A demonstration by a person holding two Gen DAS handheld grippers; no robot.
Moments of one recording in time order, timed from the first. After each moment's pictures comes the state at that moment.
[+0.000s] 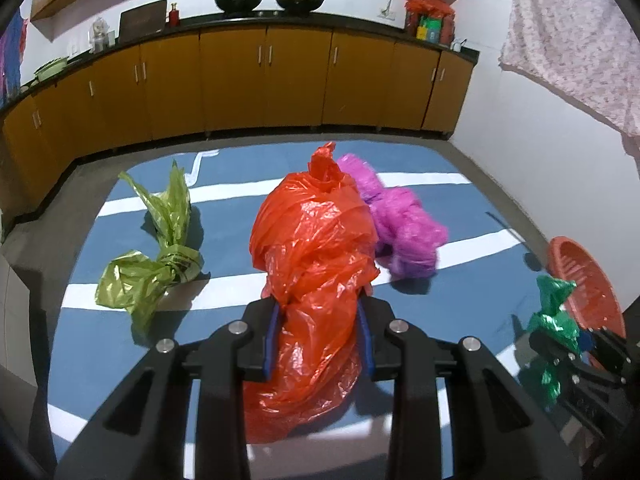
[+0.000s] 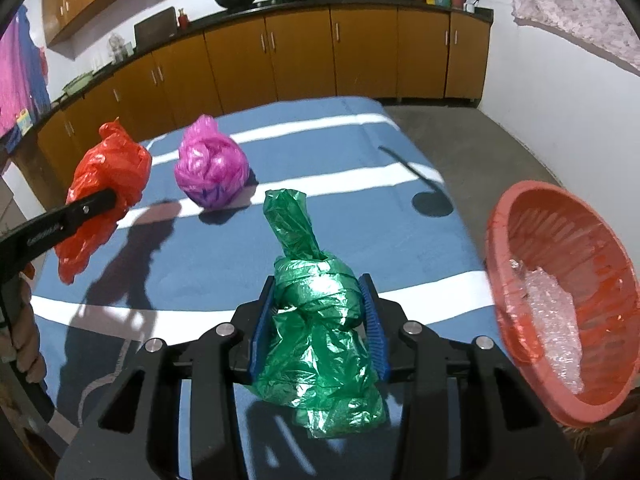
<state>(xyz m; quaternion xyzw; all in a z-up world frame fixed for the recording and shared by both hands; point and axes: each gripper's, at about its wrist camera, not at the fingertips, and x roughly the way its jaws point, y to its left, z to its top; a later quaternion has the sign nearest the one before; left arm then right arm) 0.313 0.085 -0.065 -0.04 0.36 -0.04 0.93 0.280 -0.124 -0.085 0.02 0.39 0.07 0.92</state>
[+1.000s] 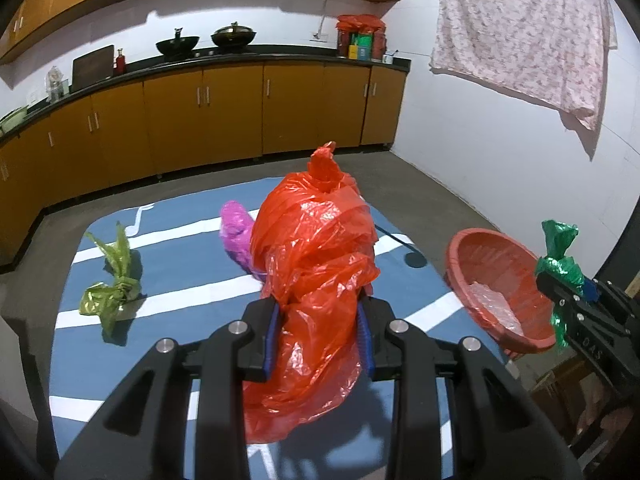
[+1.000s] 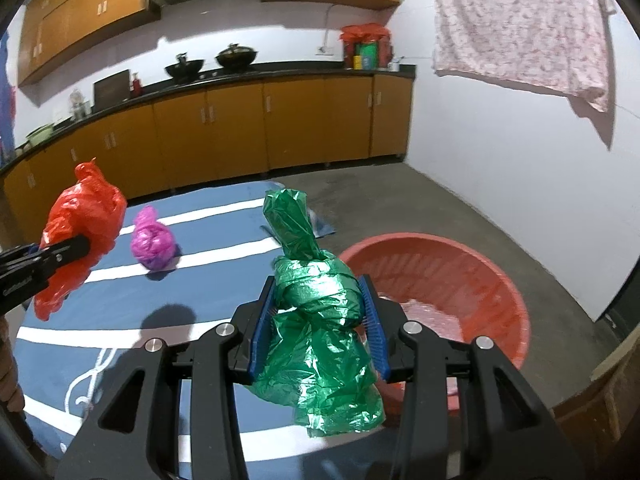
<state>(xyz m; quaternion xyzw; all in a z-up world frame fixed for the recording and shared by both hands) 0.245 -0.008 0.001 0.00 0.32 -0.13 0.94 0.200 -0.212 -0.015 0.02 0.27 -0.05 0.96</state>
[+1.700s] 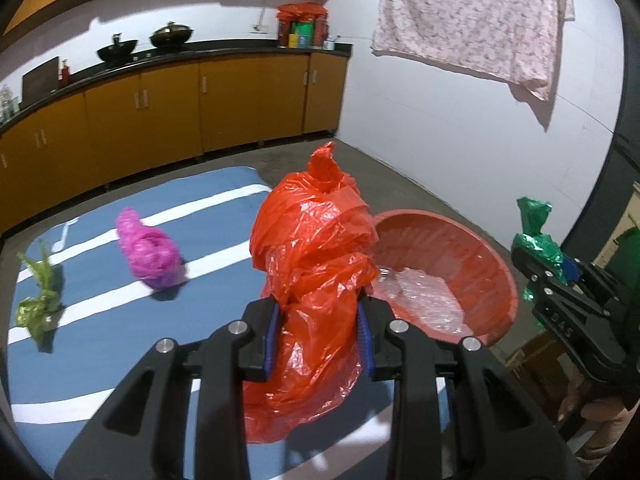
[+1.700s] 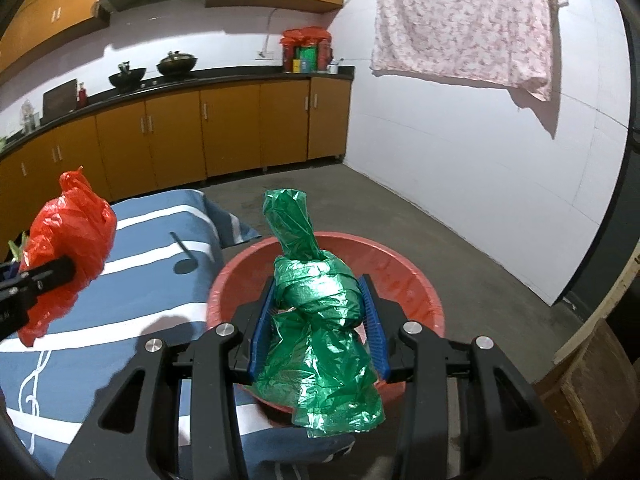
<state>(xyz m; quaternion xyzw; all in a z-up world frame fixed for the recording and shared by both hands) 0.240 -0.111 -0.007 0.02 0.33 -0.22 0.92 0.190 -0.278 -0.019 0.02 0.27 -0.15 0.95</state>
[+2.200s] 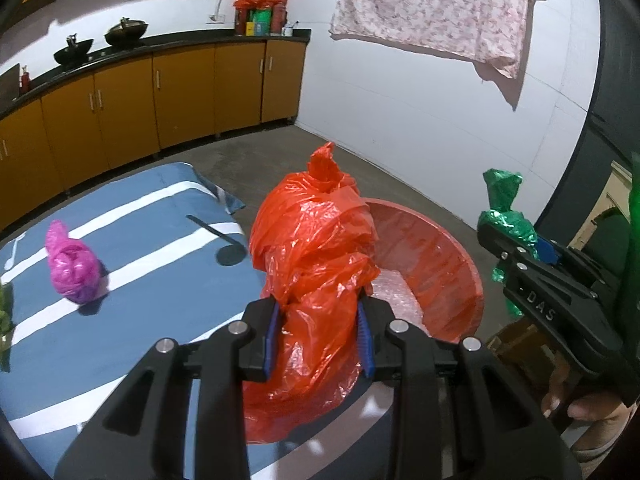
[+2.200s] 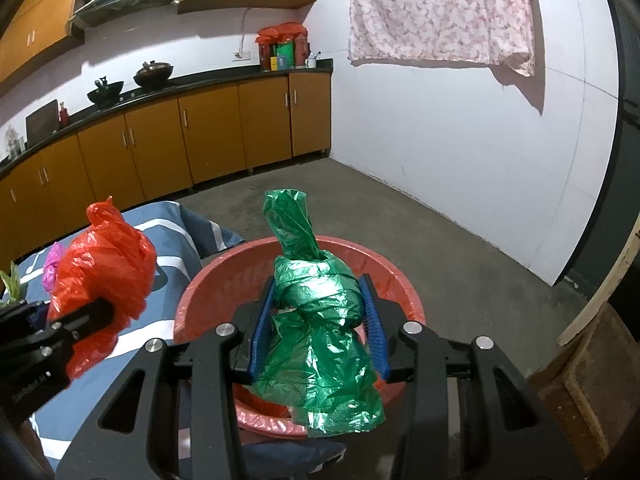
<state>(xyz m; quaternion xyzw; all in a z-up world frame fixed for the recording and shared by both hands) 0.252 -0.183 -0.025 0.03 0.34 -0.28 0.90 0.202 -0.316 -0.023 0.06 0.27 -0.17 0.95</state>
